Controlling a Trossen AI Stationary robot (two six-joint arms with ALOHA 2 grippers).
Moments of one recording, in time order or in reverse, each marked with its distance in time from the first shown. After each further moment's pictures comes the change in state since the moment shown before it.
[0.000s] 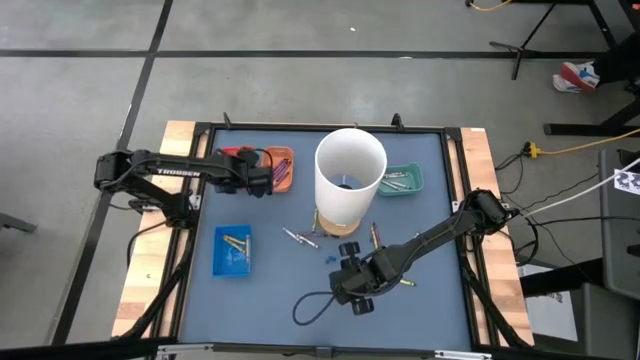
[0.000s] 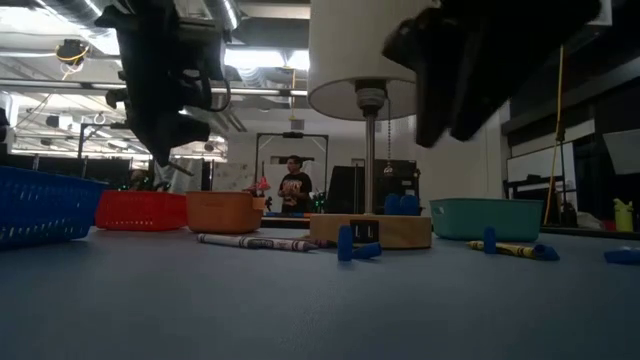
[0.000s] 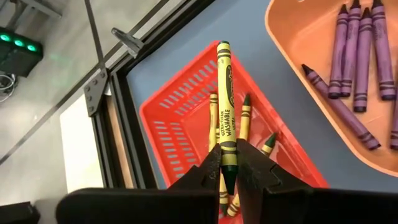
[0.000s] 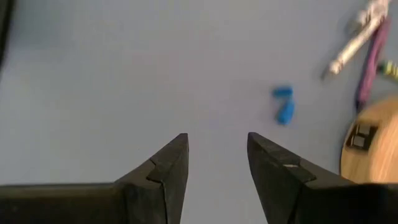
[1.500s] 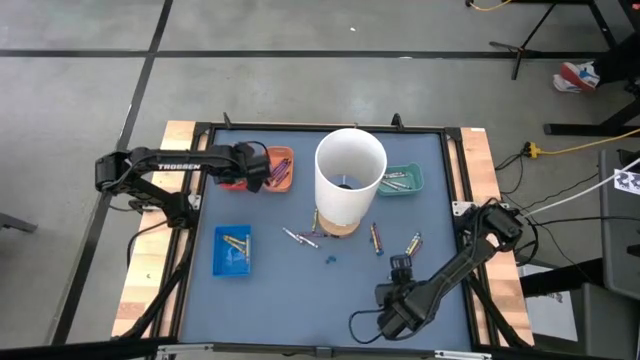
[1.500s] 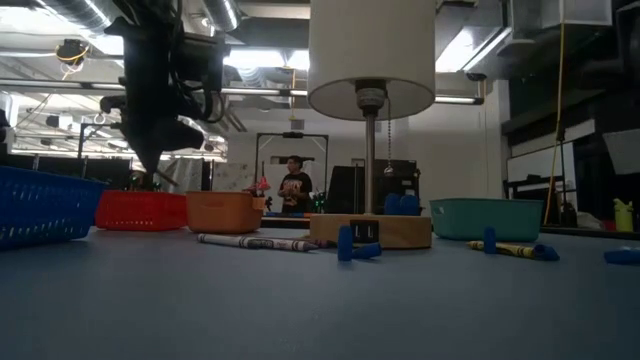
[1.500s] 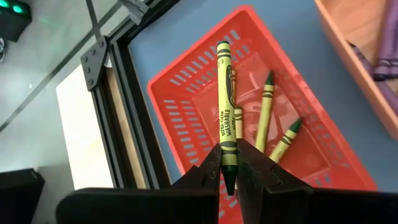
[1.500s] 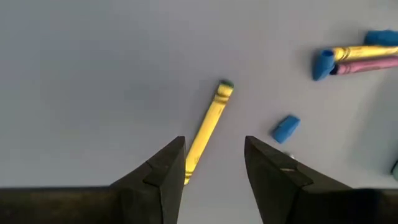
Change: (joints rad) left arm 0.130 0.000 0.000 -0.030 0.098 0.054; right arm 0.283 0.002 -0.186 -0.370 0.039 0.403
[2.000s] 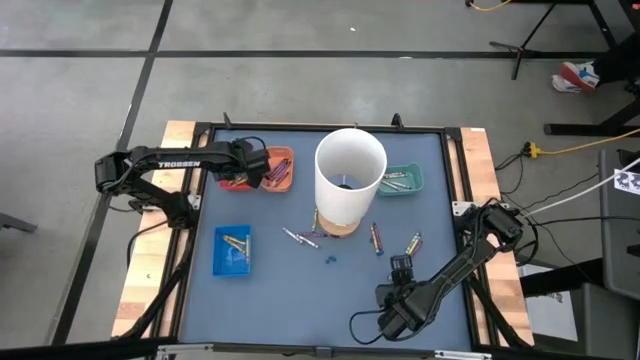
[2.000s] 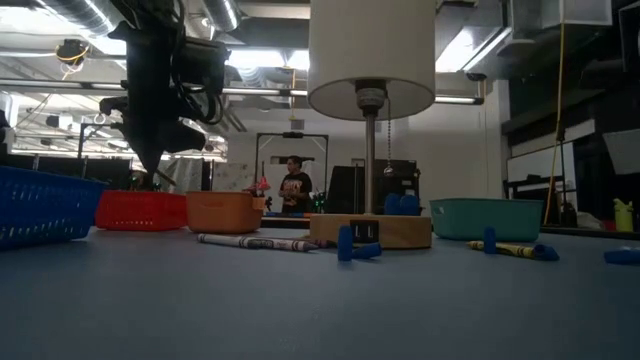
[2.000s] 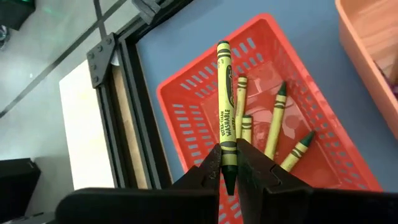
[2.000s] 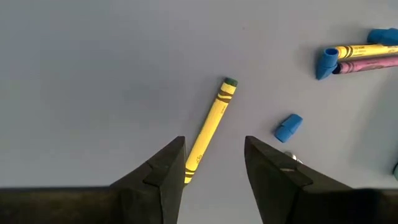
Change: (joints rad) left arm 0.051 0.000 0.000 0.020 -0.010 -0.001; right arm 0.004 0.000 -0.001 0.001 -0.002 0.002
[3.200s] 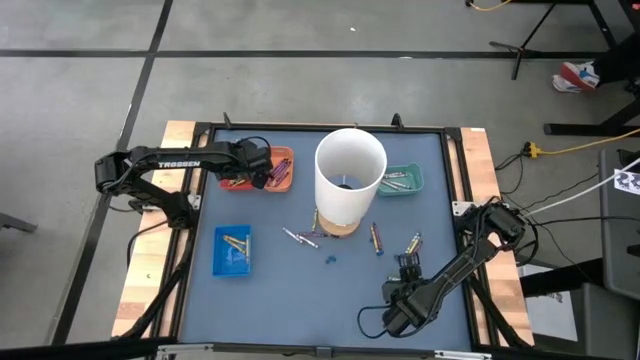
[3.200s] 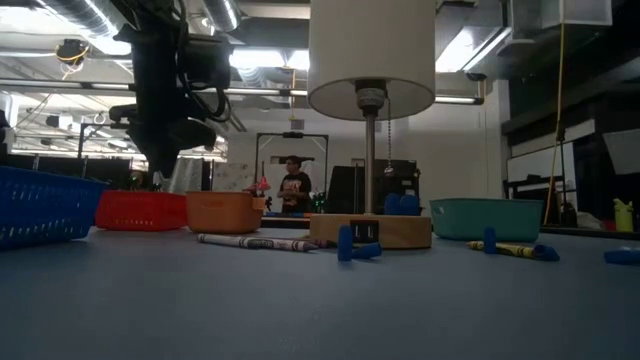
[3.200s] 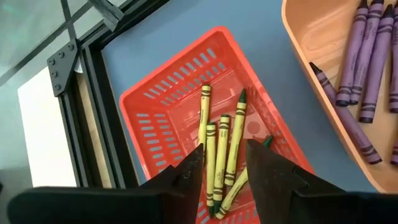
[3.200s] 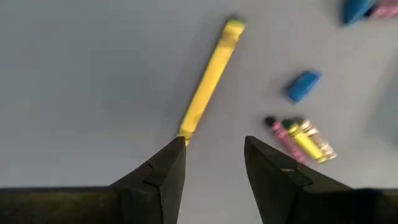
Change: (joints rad) left arm -0.001 0.000 0.000 0.102 0.077 0.044; right arm 0.017 -0.019 -0.073 -0.031 -0.081 0.022
